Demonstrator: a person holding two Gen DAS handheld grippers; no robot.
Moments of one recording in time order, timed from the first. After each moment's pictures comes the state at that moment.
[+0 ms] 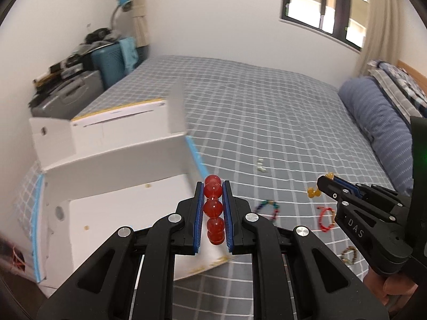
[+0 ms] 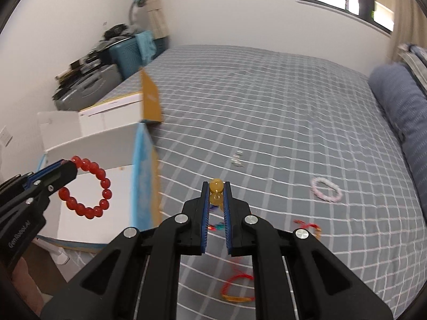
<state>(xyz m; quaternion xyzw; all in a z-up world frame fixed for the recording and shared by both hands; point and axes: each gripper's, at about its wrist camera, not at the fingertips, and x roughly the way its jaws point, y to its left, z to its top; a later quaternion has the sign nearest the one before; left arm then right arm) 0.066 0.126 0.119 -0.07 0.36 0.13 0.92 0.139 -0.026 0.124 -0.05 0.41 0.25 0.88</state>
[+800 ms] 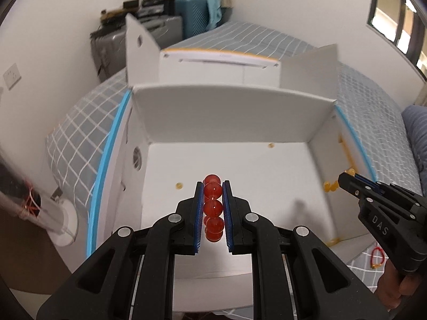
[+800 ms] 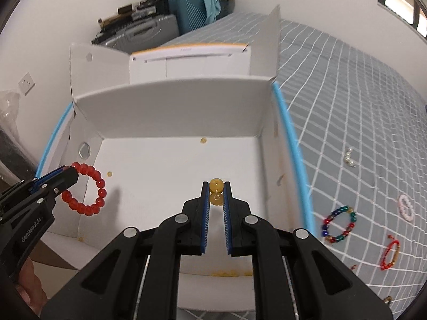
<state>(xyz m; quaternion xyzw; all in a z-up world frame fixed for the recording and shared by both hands) -0.010 0.301 0.045 -0.16 0.42 0.27 0.85 0.098 0.163 0.061 -0.12 0.46 0.34 0.81</state>
